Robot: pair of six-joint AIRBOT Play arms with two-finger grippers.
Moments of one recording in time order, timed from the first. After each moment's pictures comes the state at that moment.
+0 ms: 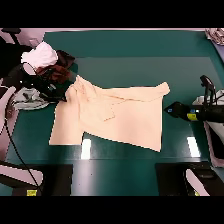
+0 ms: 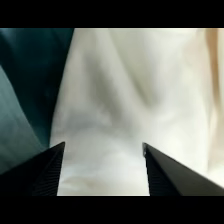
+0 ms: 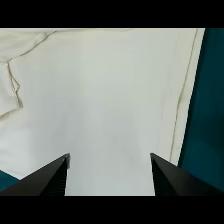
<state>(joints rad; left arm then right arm) 0.07 -1.62 1.36 1.27 -1.27 -1.35 -0.11 -0.67 0.68 -1.05 1.15 1.56</state>
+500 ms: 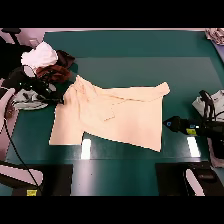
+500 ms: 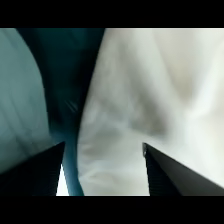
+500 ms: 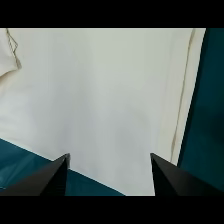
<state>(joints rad) 0.10 -1.62 1.34 1.33 -1.27 -1.33 -0.11 -0.46 0.52 -1.04 1.24 1.61</state>
